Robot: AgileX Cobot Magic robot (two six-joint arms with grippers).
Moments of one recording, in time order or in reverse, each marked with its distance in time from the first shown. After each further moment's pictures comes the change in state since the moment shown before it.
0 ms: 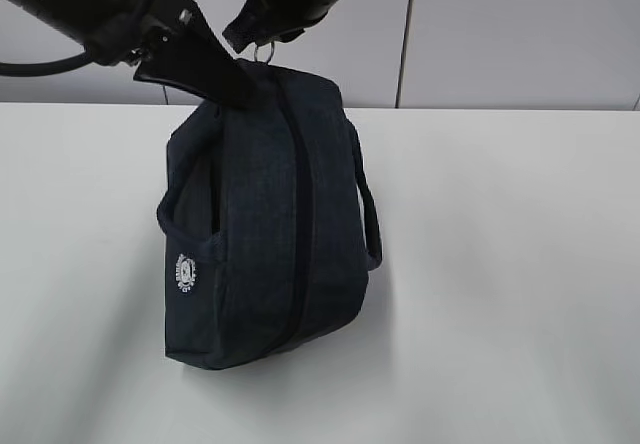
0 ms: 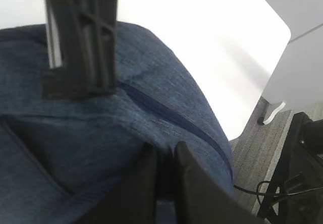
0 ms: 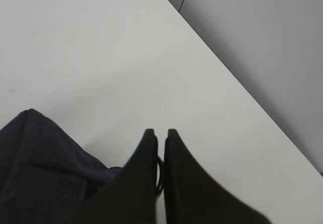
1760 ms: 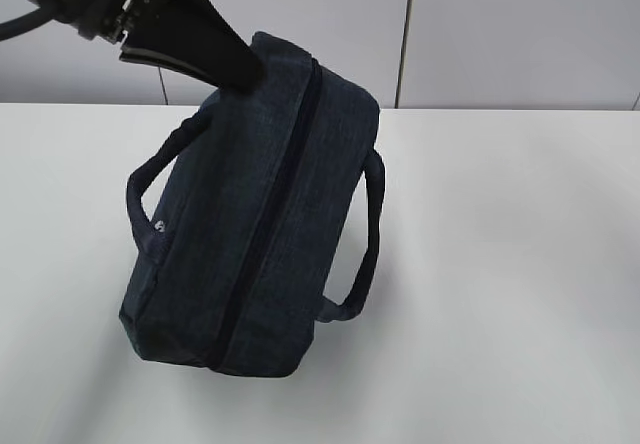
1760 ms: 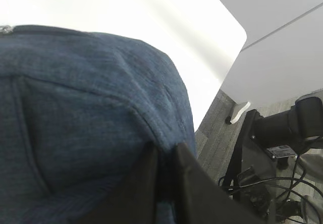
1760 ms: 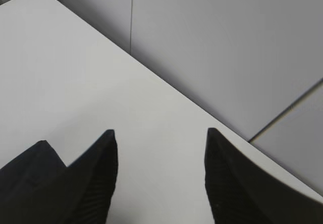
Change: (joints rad) left arm -0.019 -0.072 0.002 -0.053 0.071 -0.077; right arm -0.124 -0.298 -0.049 0.043 0.210 0.118
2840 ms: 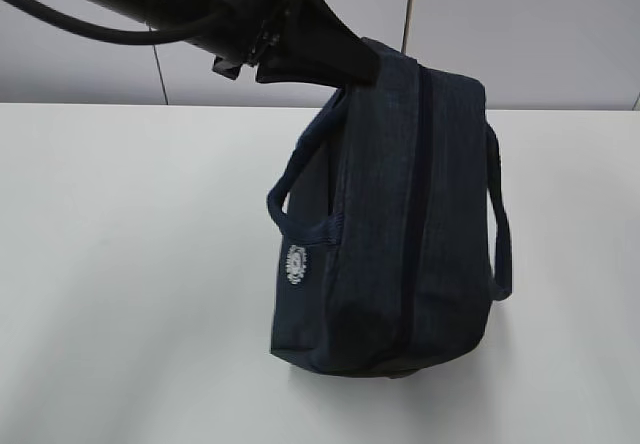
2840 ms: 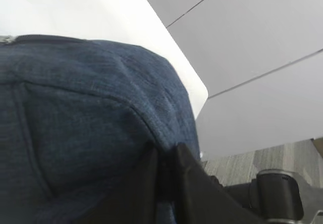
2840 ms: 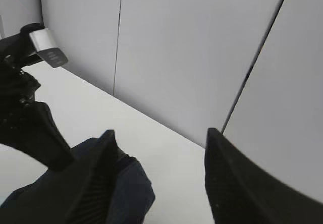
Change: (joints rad) left arm -0.123 0.163 0.002 -0.288 -0.239 0.011; right arm -0.023 -0.904 1.045 0.013 -0.513 -0.035
